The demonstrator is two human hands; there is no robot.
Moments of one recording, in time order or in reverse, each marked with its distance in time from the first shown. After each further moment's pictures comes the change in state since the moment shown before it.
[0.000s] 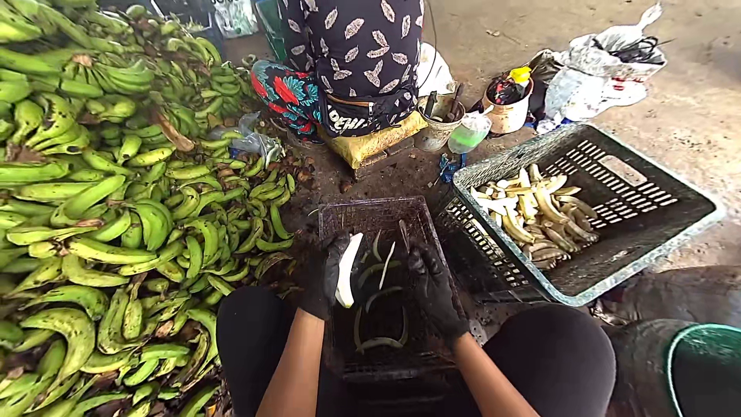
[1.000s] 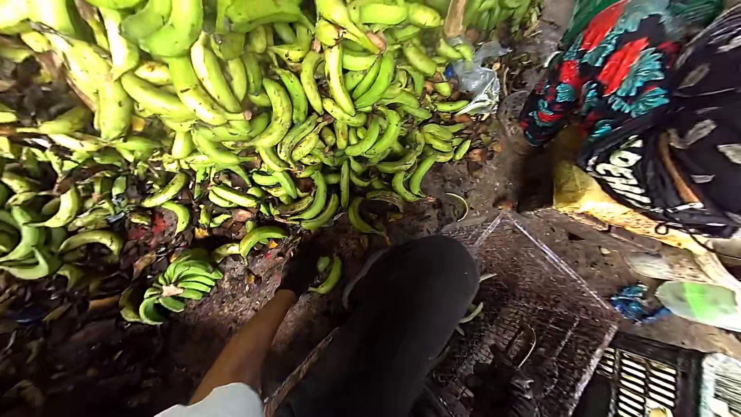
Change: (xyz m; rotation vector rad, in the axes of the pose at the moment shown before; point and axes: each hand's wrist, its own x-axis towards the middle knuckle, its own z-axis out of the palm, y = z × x) left_hand -0.123 -0.264 -0.267 0.828 0.427 -0.595; right_hand -0.067 -0.014 0.013 -0.125 -0.422 0.757
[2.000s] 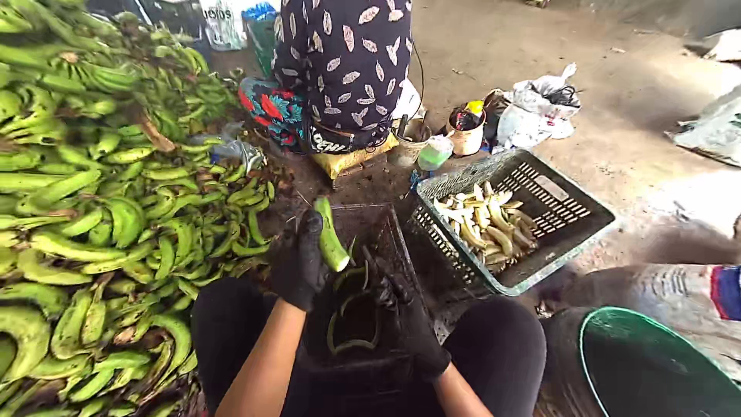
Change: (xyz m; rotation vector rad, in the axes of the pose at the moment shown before) left_hand -0.185 0.377 -0.025 -1.108 -0.579 0.732; right_hand -0.049 -0.034 -0.033 -0.042 0.255 -0.721
